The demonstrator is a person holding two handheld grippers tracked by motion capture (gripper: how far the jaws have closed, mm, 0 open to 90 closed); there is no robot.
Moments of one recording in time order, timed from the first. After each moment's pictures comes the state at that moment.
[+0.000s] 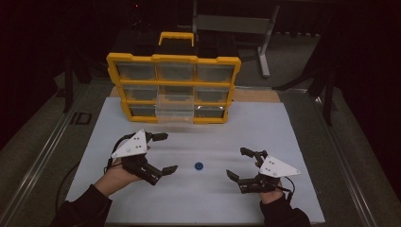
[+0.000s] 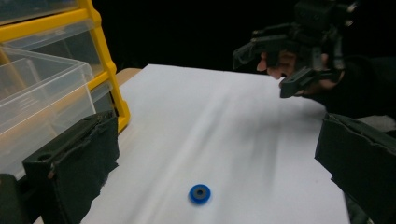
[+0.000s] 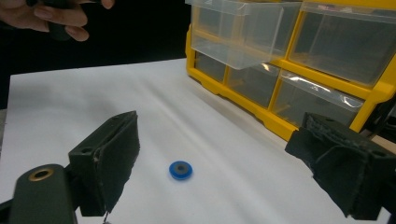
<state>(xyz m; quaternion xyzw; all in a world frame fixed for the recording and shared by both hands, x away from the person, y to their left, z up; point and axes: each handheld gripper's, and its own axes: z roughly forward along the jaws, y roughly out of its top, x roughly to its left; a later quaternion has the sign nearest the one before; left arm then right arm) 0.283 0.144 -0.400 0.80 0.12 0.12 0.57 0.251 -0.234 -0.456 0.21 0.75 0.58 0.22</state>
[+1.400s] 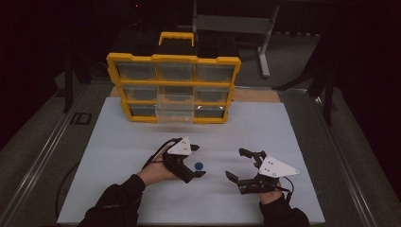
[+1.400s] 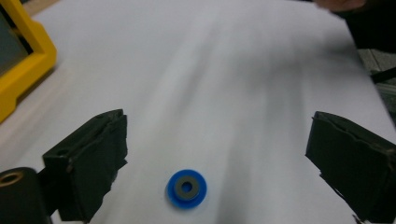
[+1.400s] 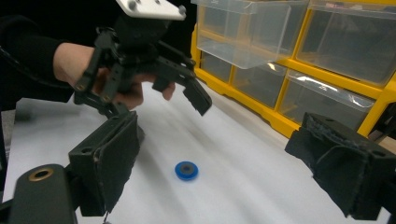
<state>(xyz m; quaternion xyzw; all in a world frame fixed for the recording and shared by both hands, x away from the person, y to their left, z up) 0.331 0.063 -0.488 0.87 0.10 0.05 0.47 0.251 -0.233 -0.459 0.21 0.75 0.59 0.21</state>
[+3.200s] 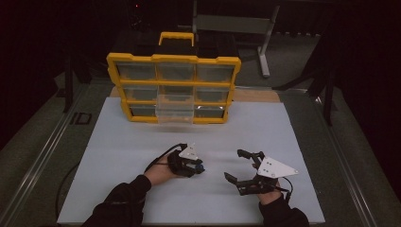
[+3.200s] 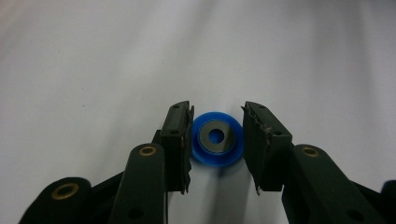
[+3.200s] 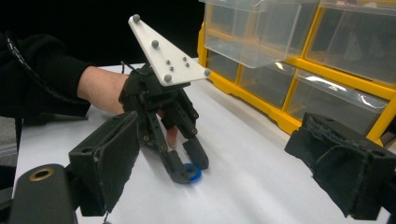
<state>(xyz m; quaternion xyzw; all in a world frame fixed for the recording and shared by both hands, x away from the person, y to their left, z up) 0.342 0.051 -0.523 0.92 0.10 0.04 0.38 0.251 -0.230 -0.460 0.20 0.76 0.59 0.20</state>
